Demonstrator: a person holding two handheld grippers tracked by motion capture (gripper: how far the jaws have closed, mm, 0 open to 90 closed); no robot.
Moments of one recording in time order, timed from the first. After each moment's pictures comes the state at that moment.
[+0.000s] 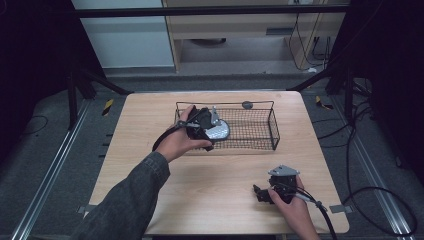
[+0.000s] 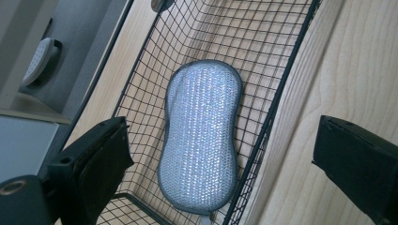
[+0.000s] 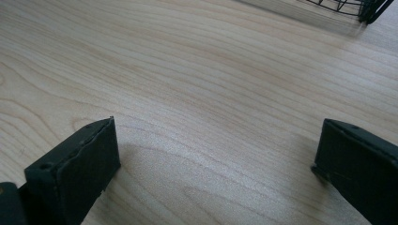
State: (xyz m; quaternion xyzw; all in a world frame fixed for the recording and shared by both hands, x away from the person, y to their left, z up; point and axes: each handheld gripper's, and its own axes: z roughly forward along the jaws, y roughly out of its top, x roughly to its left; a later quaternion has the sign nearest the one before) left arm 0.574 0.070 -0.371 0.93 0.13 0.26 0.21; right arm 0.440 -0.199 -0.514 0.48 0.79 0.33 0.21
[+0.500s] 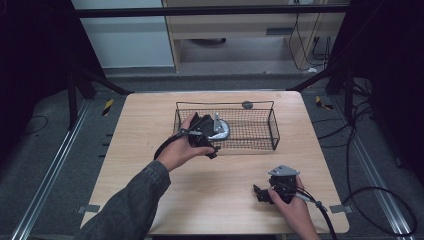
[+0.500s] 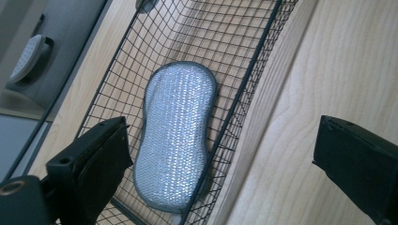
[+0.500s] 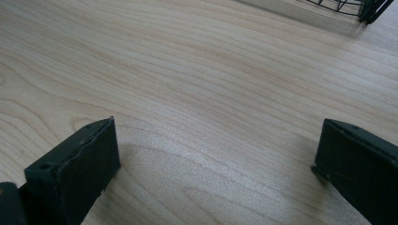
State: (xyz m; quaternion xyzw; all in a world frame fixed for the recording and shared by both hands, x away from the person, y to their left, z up) left arm 0.551 0.064 -0.377 0.93 0.14 0.25 0.23; right arm 0.440 -0.199 -0.514 0.48 0.79 0.33 0.21
